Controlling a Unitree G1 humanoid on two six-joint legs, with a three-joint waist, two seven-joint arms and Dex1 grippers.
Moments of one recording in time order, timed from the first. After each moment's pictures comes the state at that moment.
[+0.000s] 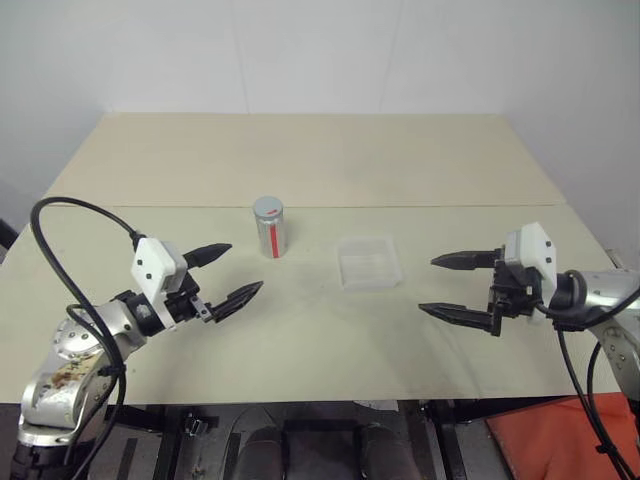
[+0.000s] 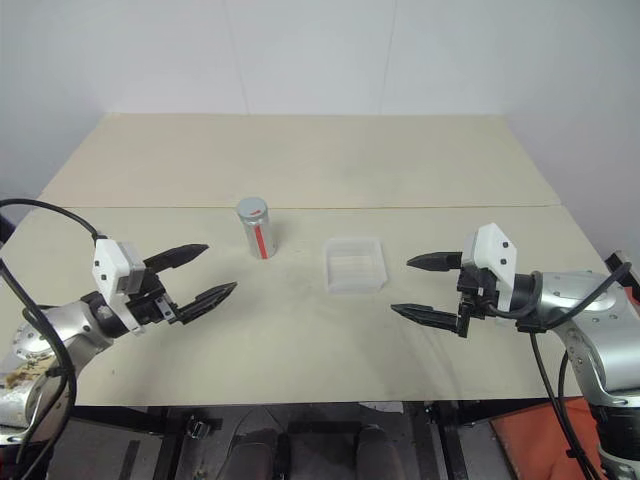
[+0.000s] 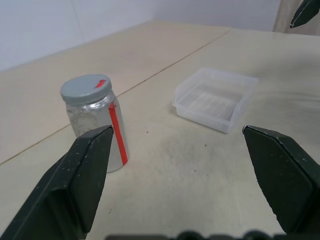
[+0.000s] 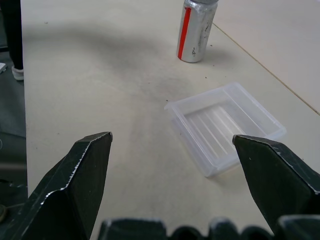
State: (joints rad) left arm -0.05 0.67 0.24 -0.44 -0.55 0.39 -0.80; right arm -0.21 -0.91 -0.18 -0.31 0.57 0.44 1.12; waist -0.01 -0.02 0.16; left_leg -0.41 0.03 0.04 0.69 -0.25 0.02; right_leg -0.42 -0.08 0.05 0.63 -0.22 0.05
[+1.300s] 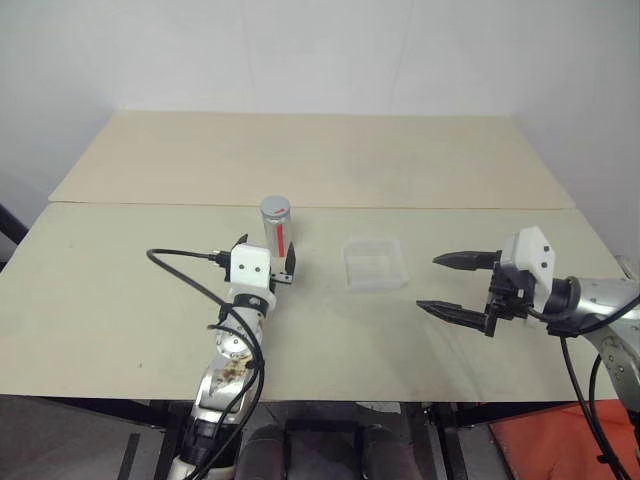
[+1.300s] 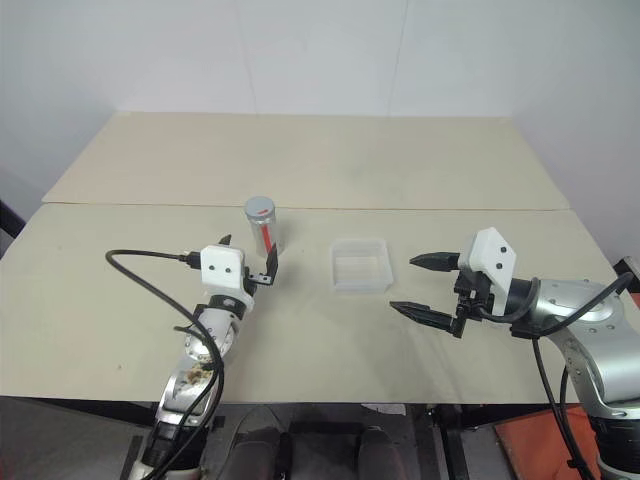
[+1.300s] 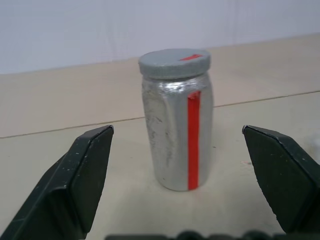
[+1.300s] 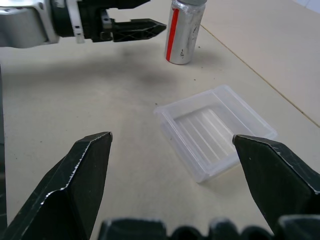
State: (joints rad) left arm -0.23 0.02 -0.09 -0.13 0.09 0.17 0.07; right arm -0.16 -0.90 -0.19 -0.37 0.56 0.44 1.02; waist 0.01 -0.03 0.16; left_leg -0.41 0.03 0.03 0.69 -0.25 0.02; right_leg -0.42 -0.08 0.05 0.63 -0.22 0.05
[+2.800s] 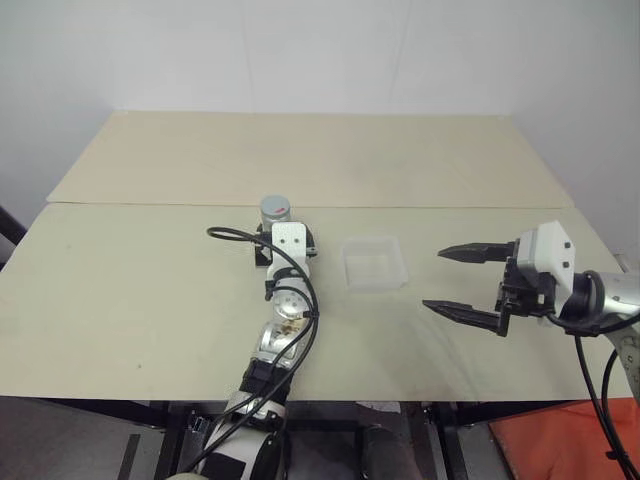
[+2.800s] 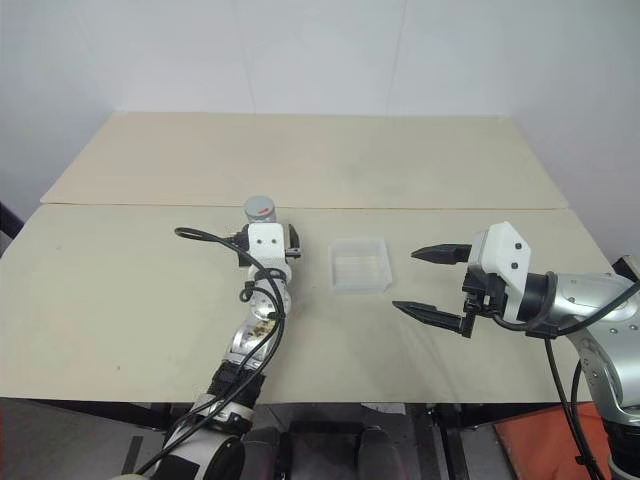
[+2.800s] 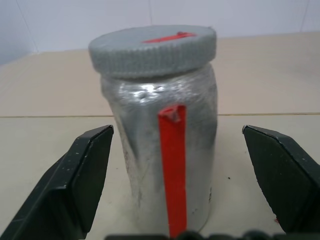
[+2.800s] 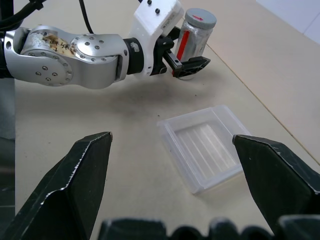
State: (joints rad) left arm -0.54 -0.16 -0.06 0.39 0.21 0.03 0.44; right arm -0.15 -0.92 -0.26 -0.44 0.57 0.44 1.07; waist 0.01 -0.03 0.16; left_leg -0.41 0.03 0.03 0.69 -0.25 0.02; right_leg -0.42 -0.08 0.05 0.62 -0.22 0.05
